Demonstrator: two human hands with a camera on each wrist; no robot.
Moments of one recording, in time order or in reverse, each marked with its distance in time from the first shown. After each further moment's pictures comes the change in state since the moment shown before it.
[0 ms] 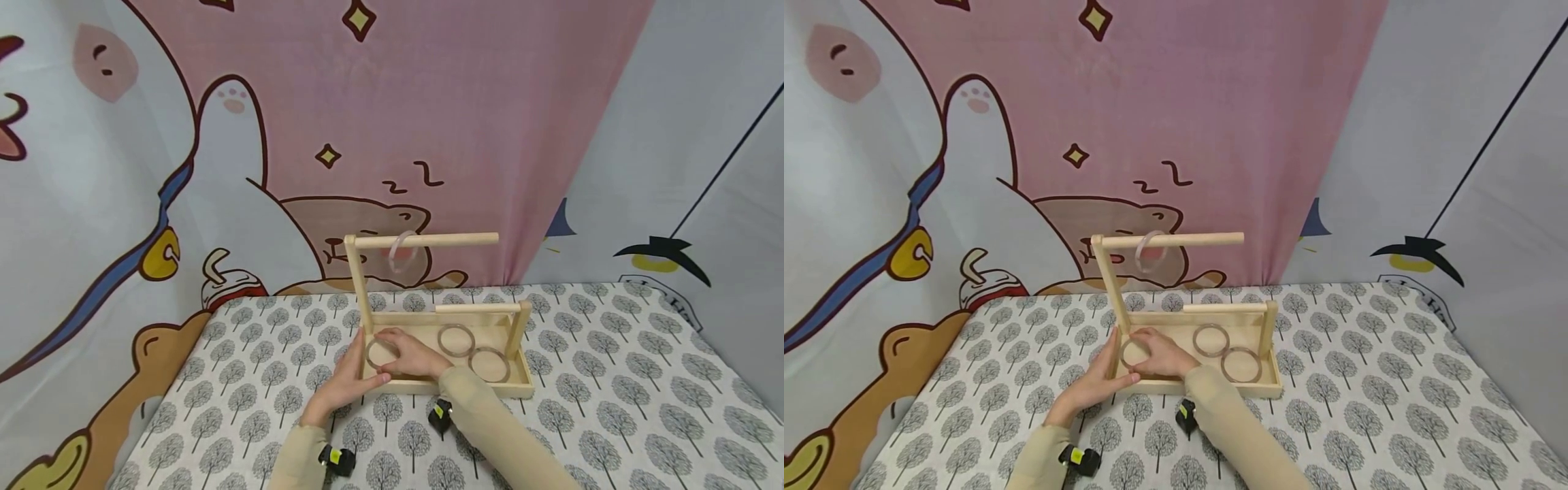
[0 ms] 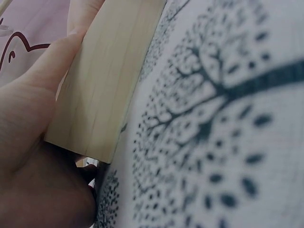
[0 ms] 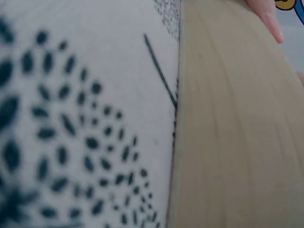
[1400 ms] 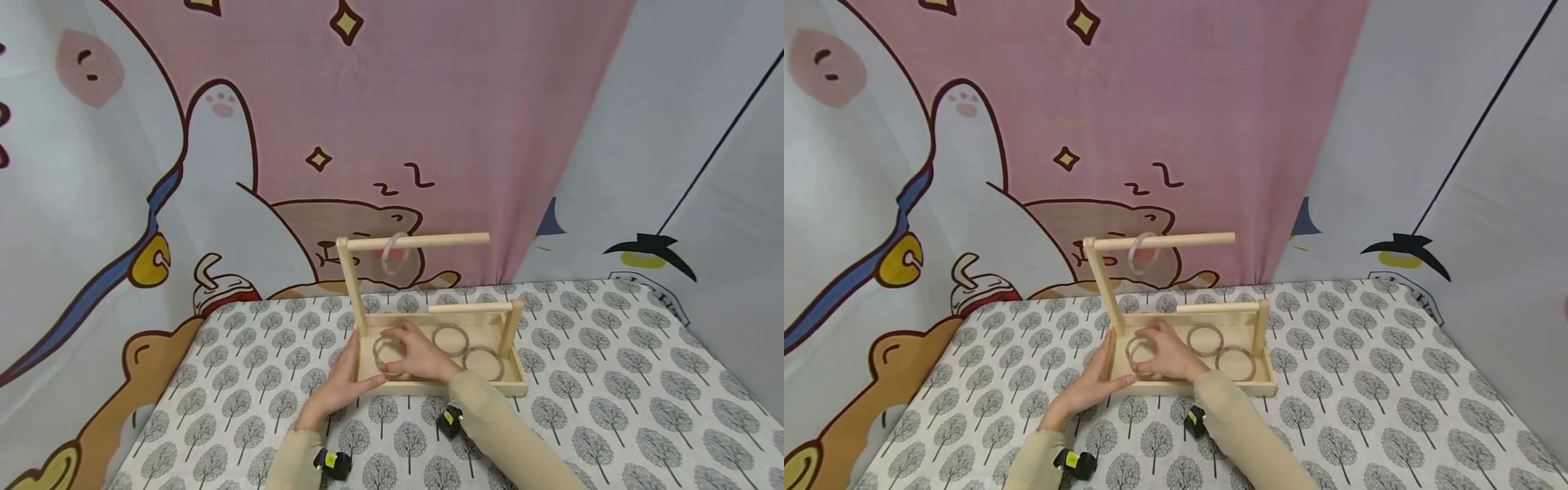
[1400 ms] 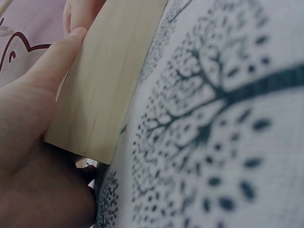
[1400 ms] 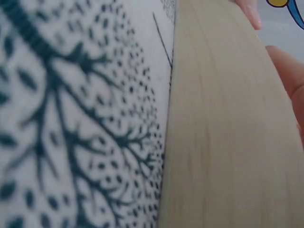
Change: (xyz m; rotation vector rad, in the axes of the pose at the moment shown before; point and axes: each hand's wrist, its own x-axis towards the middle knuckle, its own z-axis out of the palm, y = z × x) left_hand 0.000 0.000 0.001 -0.027 0.012 -0.017; right_hand -0.022 -0.004 -0.013 -0.039 0.162 0.045
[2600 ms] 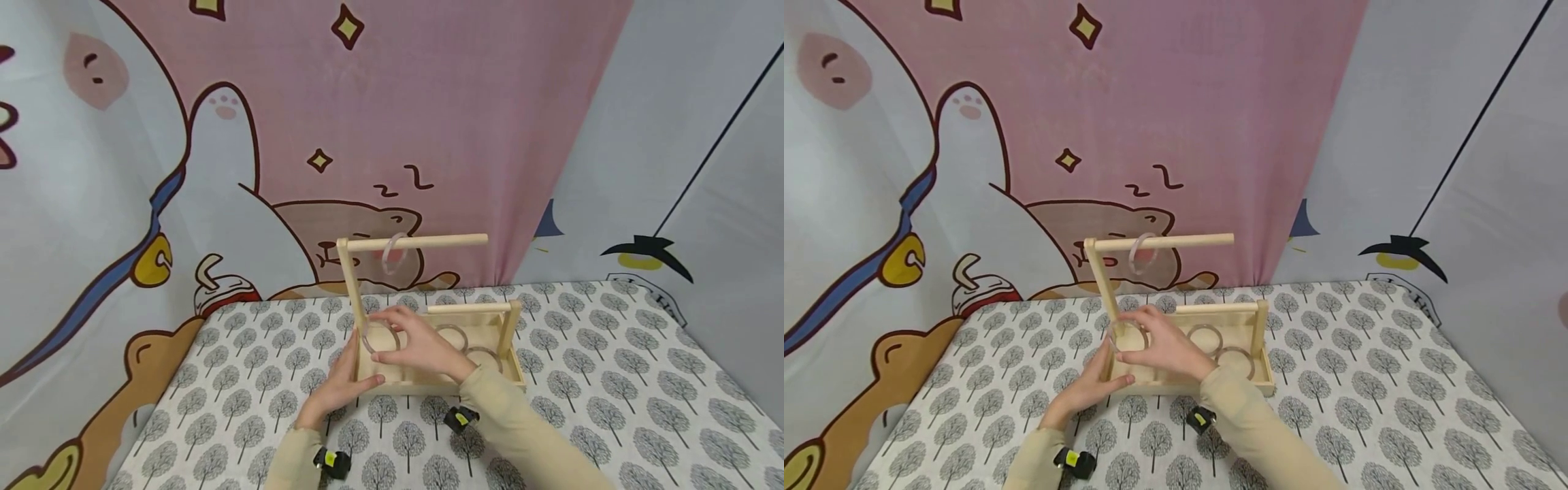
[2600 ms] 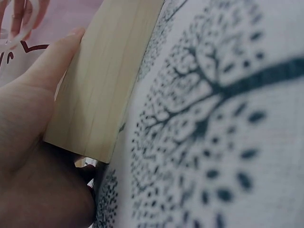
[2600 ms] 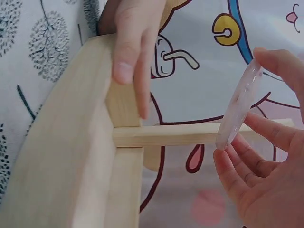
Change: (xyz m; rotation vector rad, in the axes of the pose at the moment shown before) left_hand -0.002 0.000 -0.001 -0.001 -0.002 0.019; right_hand -0.012 -0.062 -0.044 0.080 0.050 -0.120
